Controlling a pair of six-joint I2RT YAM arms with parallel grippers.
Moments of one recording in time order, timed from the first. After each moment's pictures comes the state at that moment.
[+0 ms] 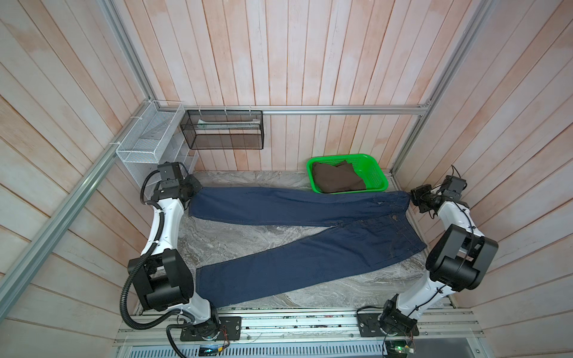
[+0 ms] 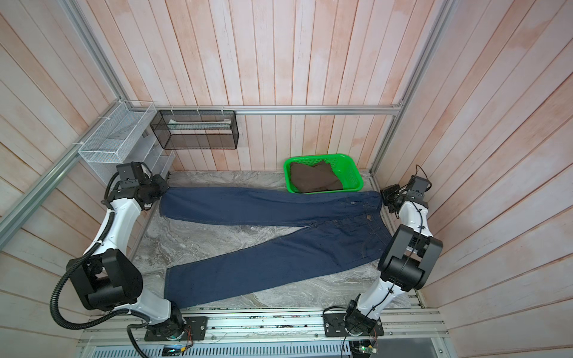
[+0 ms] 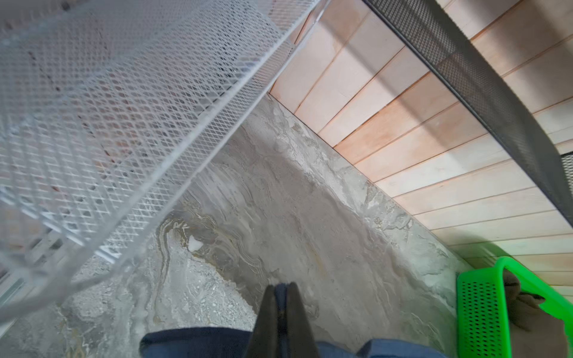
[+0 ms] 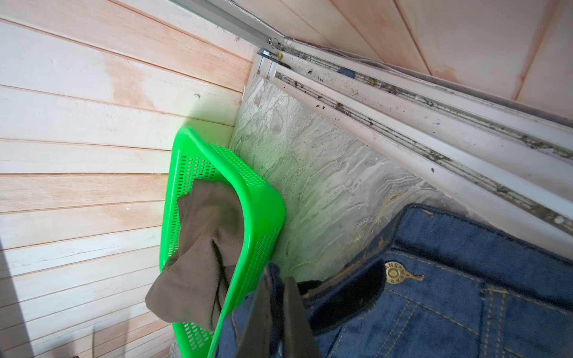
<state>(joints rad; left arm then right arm) 0.28 1.58 1.41 -0.49 0.13 -0.45 -0.50 1.76 1.36 -0.33 -0.46 0.83</state>
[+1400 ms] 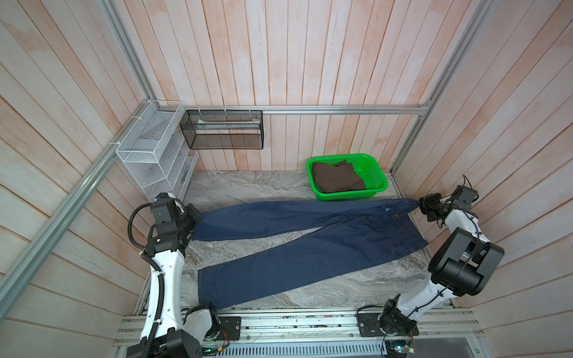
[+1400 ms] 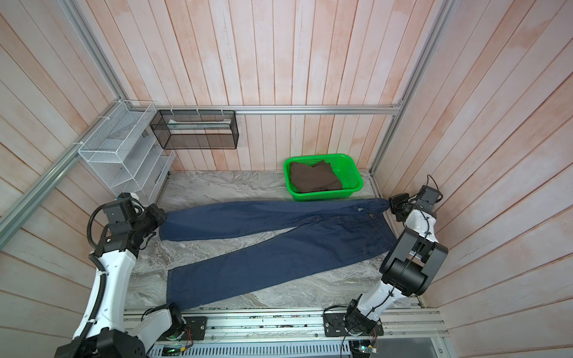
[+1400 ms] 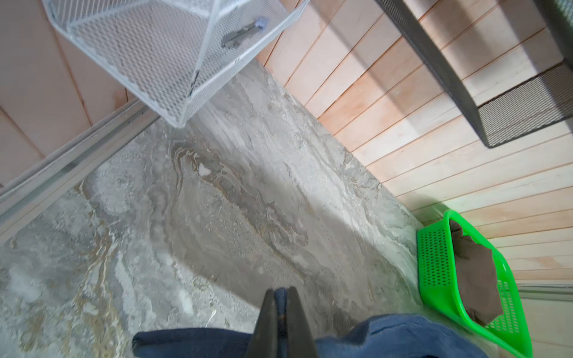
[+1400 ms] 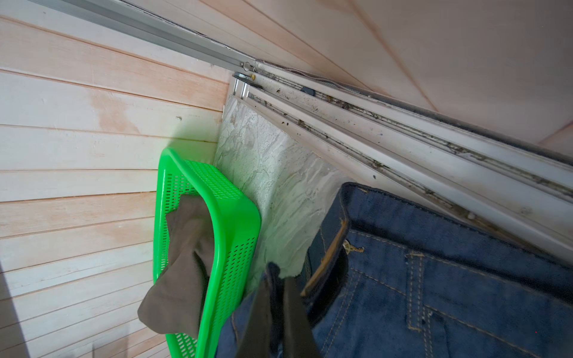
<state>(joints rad) 0.31 1.00 0.93 -0.54 0.22 -0.50 -0.61 1.71 1.23 -0.29 -0.49 0.80</state>
